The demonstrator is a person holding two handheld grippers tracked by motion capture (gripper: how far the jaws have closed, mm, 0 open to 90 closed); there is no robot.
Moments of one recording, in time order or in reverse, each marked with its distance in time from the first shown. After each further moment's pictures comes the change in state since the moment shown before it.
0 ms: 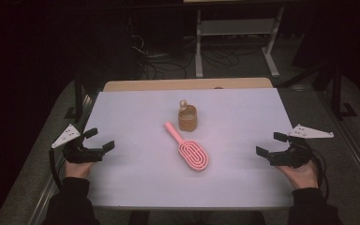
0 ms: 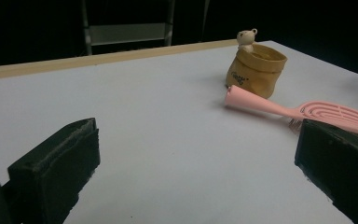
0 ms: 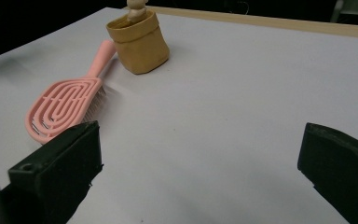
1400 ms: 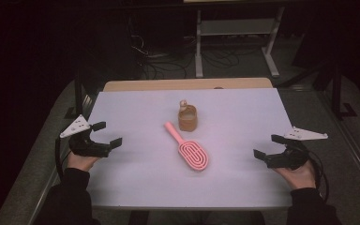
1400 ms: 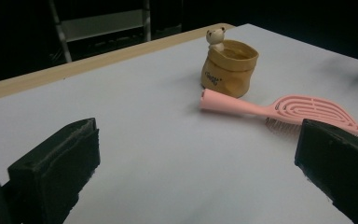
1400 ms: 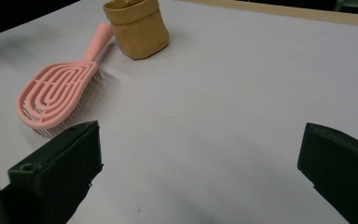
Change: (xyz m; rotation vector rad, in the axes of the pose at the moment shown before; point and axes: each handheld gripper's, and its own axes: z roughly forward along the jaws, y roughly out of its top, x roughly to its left) left arm -0.020 0.039 0.017 0.090 -0.080 0.109; right arm 0.003 -0.006 0.008 0.050 -0.012 -0.029
